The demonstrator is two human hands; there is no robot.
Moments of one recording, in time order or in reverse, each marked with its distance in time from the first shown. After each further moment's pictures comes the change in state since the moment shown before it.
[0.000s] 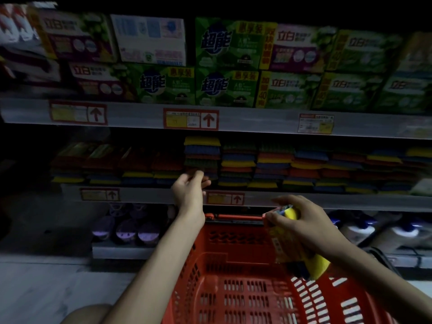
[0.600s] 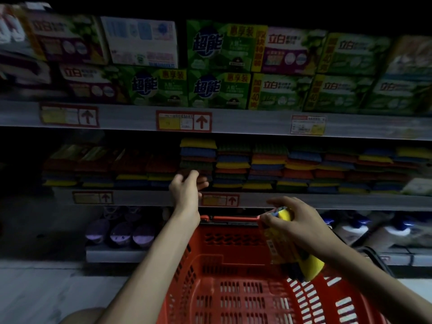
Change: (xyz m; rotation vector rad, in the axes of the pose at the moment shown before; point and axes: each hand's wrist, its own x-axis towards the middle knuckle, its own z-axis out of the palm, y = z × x) left_hand 0.009 0.000 0.004 0.029 -0.053 -0.063; right_hand -0.001 -0.004 -0.003 0.014 -0.001 0.015
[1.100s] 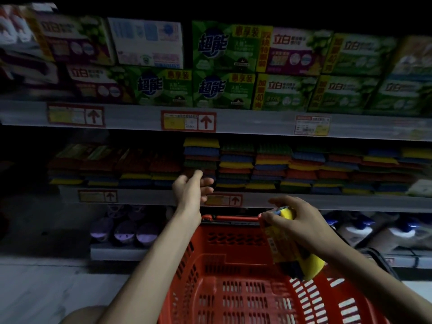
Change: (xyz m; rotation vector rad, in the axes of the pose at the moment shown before) left_hand -0.004 0.005 -0.003 0.010 -0.037 -0.033; right_hand 0.000 -0.004 0.002 0.011 -0.001 0.003
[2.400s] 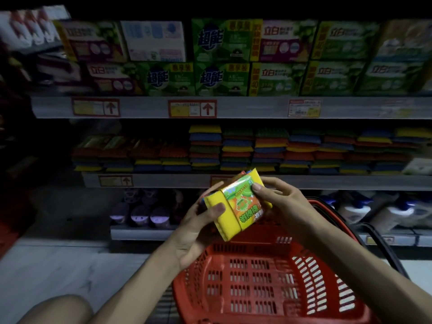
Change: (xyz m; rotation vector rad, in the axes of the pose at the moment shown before) left_hand -0.116 -0.010 -0.074 -0.078 -0.689 -0.218; right_hand -0.045 -0.045 0.008 0.926 -0.200 0.142
